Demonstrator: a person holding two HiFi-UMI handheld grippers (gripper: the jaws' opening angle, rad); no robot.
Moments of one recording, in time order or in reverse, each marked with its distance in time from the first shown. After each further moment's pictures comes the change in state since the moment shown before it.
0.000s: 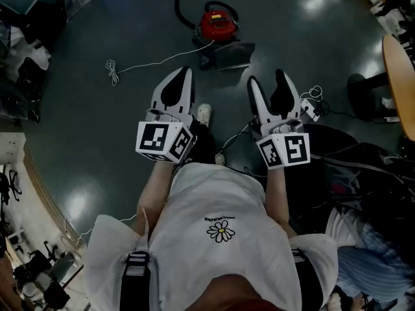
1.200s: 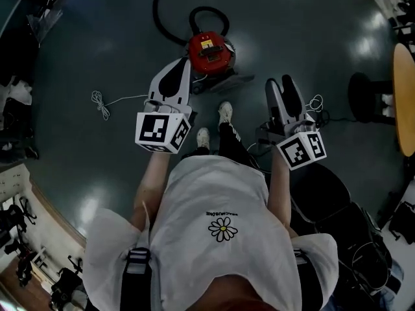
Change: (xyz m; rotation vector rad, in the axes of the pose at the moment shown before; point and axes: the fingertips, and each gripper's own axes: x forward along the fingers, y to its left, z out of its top) left arm 0.395 0.202 -0.019 0.025 0.141 -0.062; right arm 0.336 -0.230 -0.079 0.397 0.132 -0.141
